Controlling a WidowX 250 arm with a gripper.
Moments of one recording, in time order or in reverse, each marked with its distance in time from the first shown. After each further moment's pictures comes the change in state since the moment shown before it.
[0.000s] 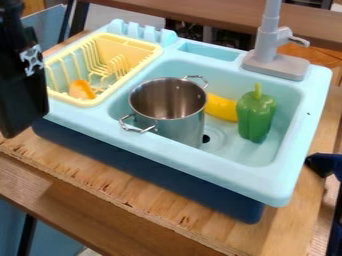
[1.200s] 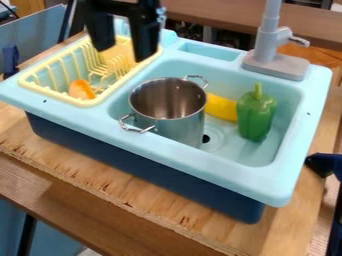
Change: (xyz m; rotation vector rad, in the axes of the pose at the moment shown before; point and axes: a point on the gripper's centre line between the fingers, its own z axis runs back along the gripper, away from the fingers) arm 0.154 0.028 -0.053 -0.067 0.032 -0.141
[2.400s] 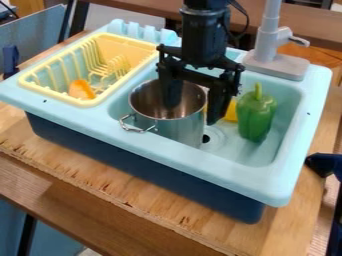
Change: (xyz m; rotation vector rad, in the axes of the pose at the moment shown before) arm 0.032 -0.051 -0.079 0.044 0.141 0.025
